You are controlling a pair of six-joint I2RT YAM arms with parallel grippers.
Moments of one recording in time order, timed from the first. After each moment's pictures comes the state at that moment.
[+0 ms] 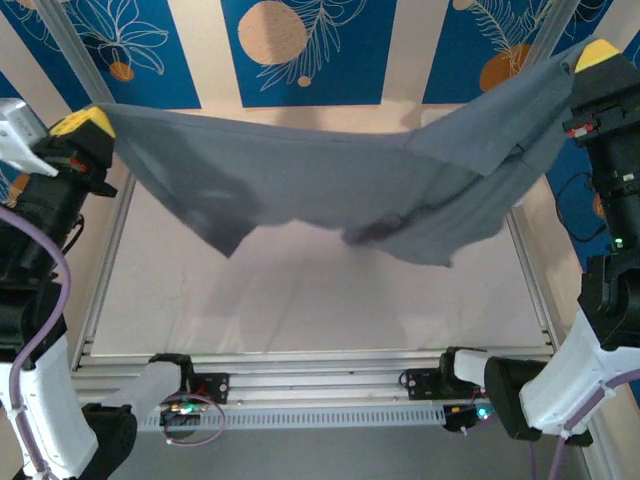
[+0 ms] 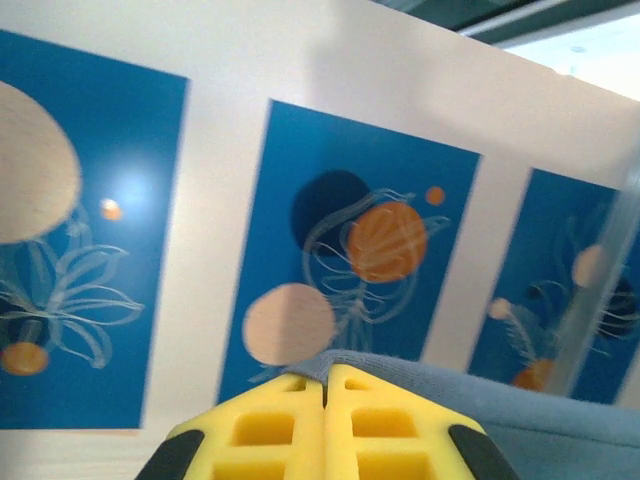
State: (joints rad) left arm -0.05 1.01 2.03 -0.78 0.09 -0.24; right arm -0.13 1.30 2.61 -0.87 -0.23 0.76
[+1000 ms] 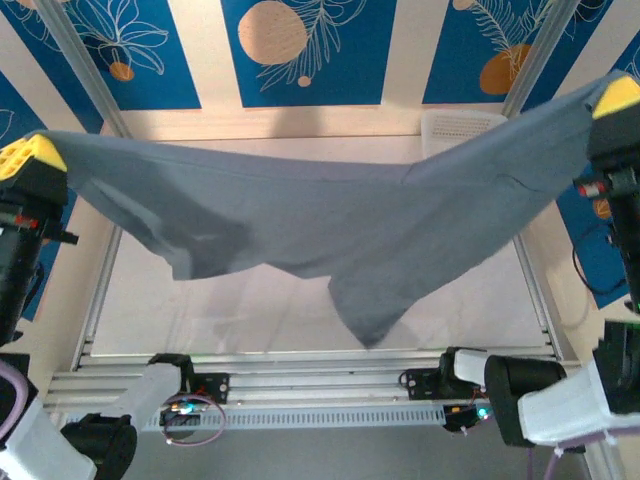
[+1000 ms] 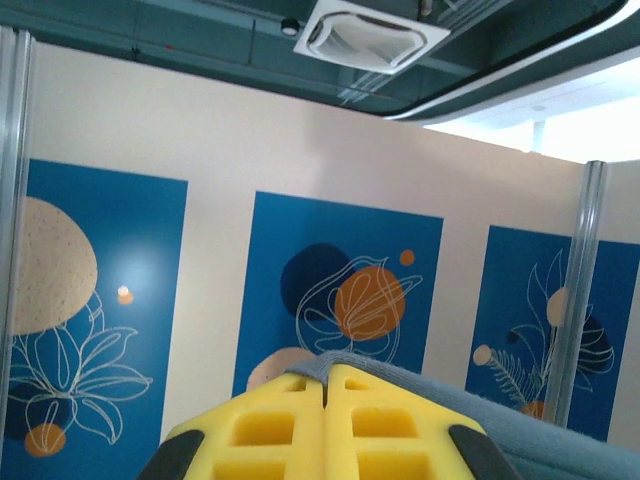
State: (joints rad) left arm -0.05 0.92 2.17 -0.83 0.16 -0.21; right arm -0.13 1.22 2.77 -1.01 -0.27 0.63
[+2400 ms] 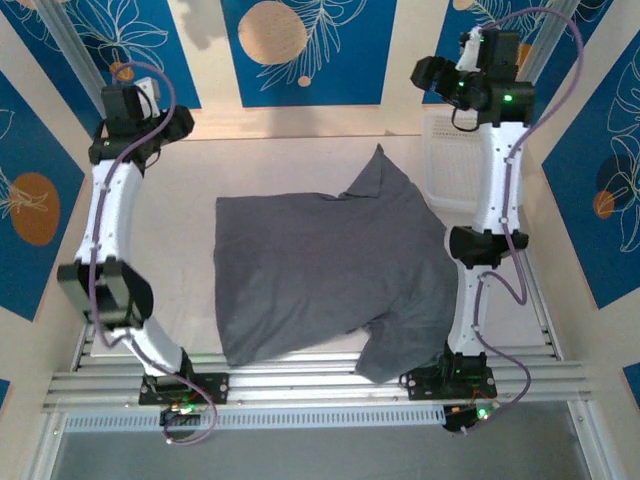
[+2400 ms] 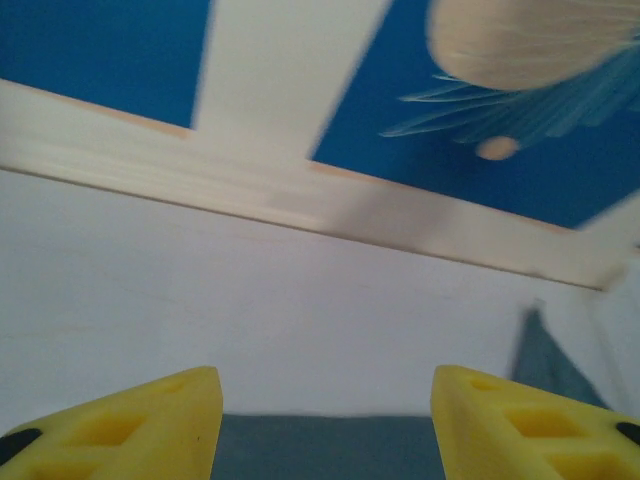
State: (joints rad) left arm 0.02 1.56 1.69 -0.58 0.26 -0.32; right arm -0.01 2.17 2.93 -1.35 -0.33 0.34
